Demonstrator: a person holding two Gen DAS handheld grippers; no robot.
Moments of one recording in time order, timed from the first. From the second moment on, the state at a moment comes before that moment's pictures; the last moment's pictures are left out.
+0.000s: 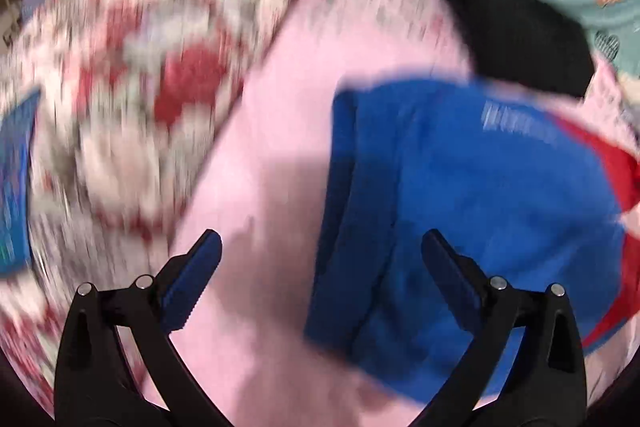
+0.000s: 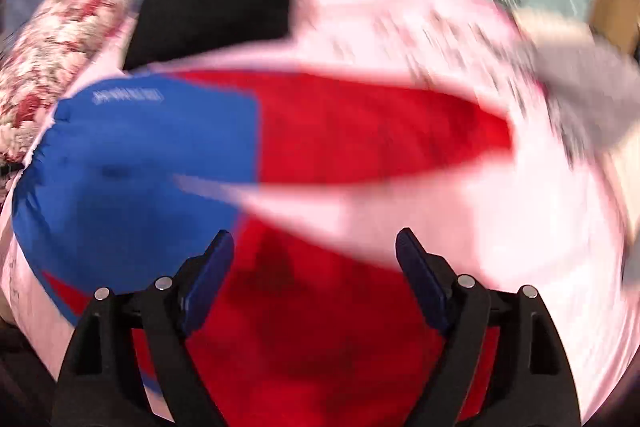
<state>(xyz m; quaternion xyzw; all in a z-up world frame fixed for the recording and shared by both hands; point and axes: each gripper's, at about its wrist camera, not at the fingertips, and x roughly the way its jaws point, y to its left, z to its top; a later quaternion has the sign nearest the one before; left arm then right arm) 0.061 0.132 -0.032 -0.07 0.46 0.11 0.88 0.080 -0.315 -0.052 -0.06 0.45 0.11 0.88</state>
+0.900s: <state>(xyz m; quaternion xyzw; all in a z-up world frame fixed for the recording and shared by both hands) 0.210 0.118 -0.063 0.00 0.49 -0.02 0.87 0.268 -0.245 -0.088 -0.10 0.49 0.29 0.82</state>
